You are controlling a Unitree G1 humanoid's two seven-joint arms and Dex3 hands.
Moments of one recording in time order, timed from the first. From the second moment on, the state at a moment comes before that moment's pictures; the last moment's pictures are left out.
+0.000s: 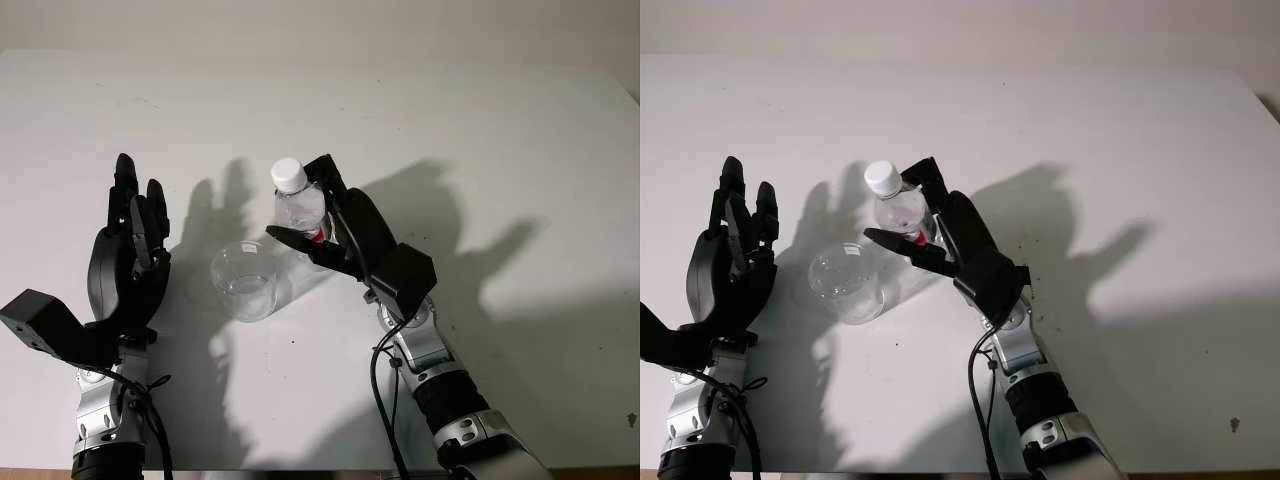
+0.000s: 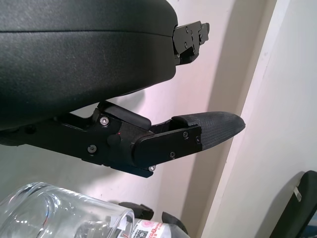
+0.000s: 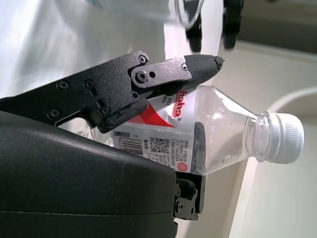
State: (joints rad) left arm -0.20 0.15 0.32 0.20 -0.42 -0.21 -0.32; right arm -0.51 0.02 0.11 0.61 -0.20 -0.50 0.01
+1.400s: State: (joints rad) left arm -0.23 0.15 0.31 0.22 -0.41 -0.23 -0.32; right arm -1.16 -0.35 0.67 1.10 -1.17 -0.73 -1.05
